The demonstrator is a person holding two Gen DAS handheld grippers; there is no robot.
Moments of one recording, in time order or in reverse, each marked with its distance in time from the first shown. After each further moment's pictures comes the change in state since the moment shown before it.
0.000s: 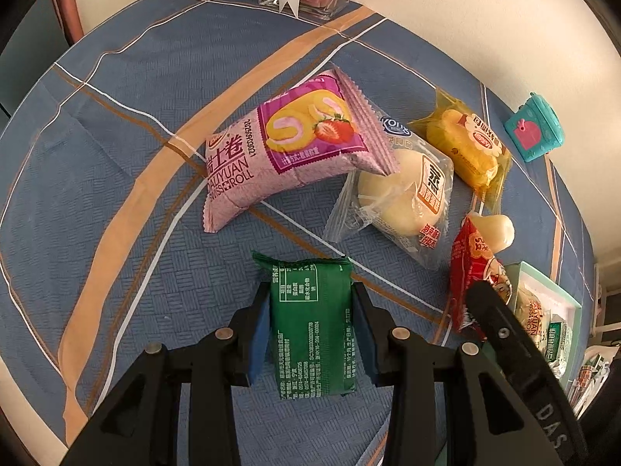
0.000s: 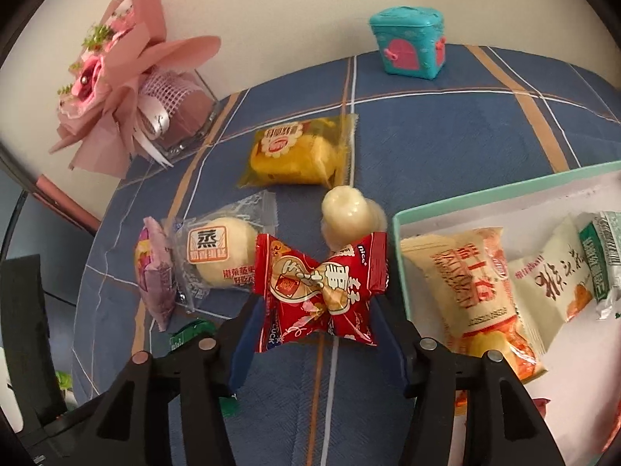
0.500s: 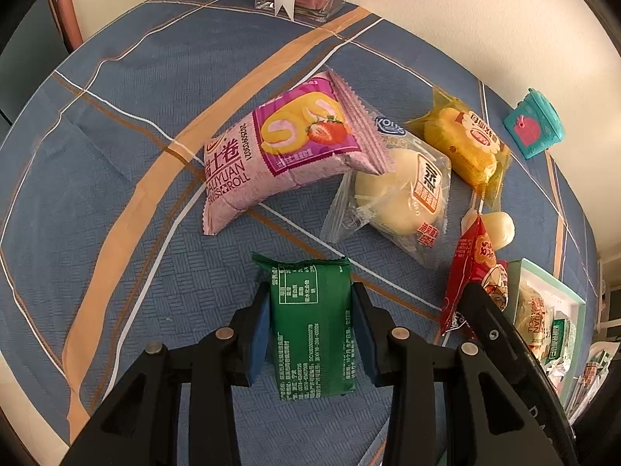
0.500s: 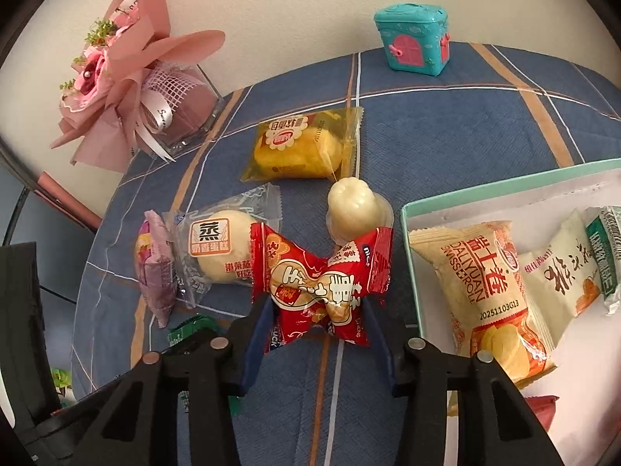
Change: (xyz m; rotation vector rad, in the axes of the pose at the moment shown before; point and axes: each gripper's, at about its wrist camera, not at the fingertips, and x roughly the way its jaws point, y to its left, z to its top) left arm -0.001 -0.011 0.000 0.019 -0.011 0.020; right arm -0.002 0.002 -0.003 -0.003 -0.004 0.007
